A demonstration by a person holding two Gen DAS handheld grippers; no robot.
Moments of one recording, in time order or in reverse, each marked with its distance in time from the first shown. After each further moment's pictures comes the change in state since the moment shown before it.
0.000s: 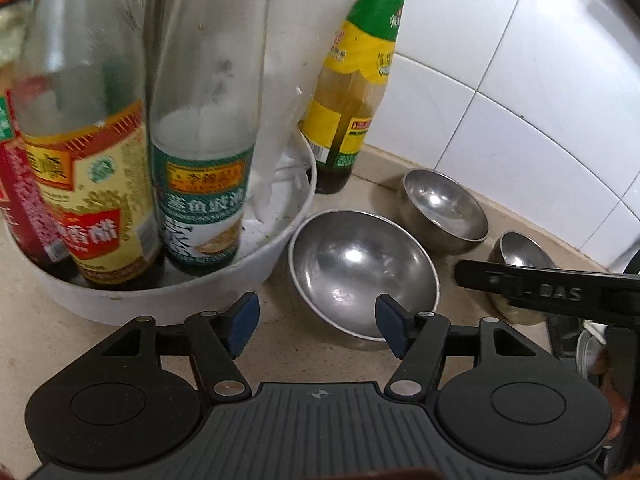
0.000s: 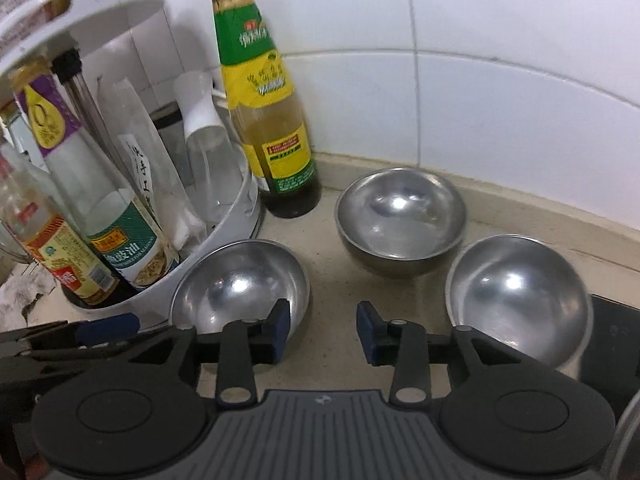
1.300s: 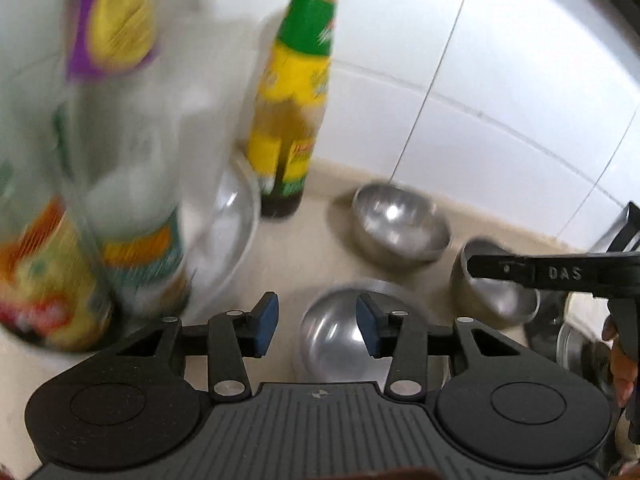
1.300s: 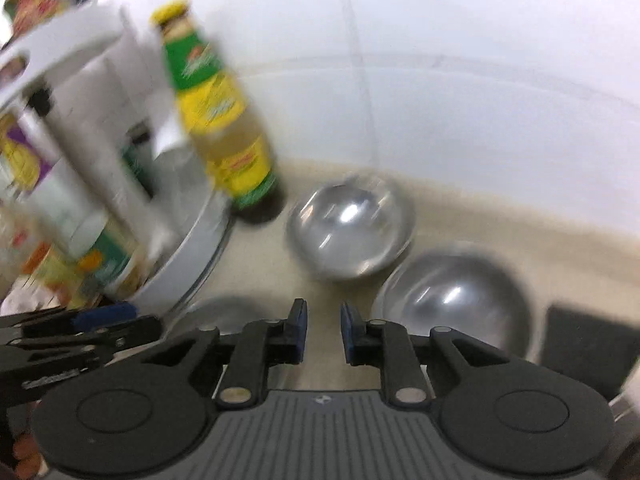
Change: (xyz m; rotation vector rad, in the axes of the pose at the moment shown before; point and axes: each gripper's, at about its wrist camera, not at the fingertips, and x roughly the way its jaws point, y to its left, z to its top) left arm 0.002 -0.048 0.036 0.123 -0.007 -0.046; right arm -0.025 -0.060 0.033 0.025 -0.012 -0.060
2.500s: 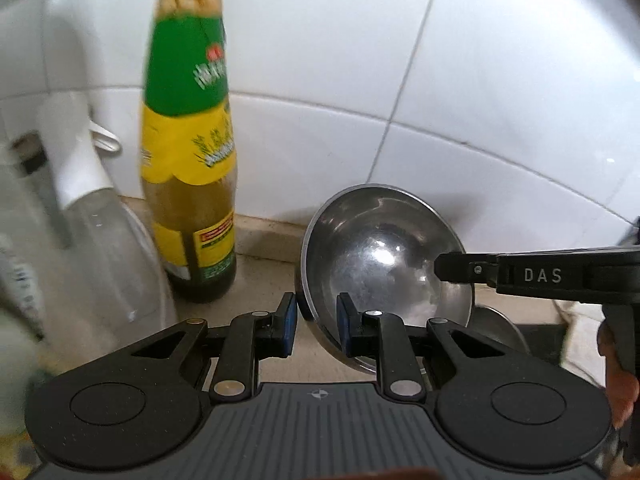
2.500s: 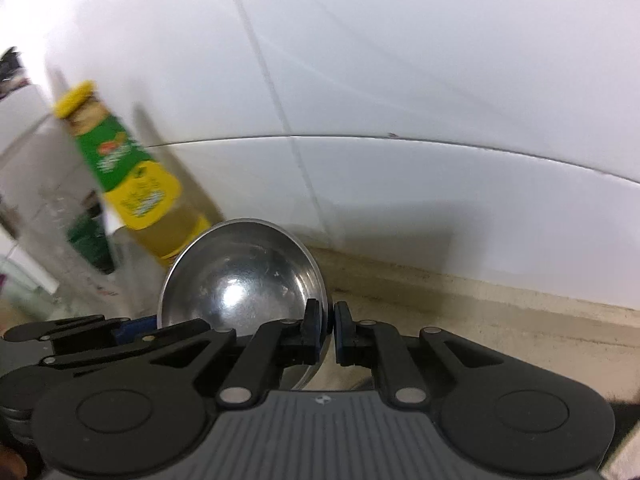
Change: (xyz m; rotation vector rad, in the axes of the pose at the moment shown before) left arm 0.044 -0.037 0.062 0.070 0.040 -0.041; right arm 0.008 -0.021 0.062 0.082 0.044 0.069
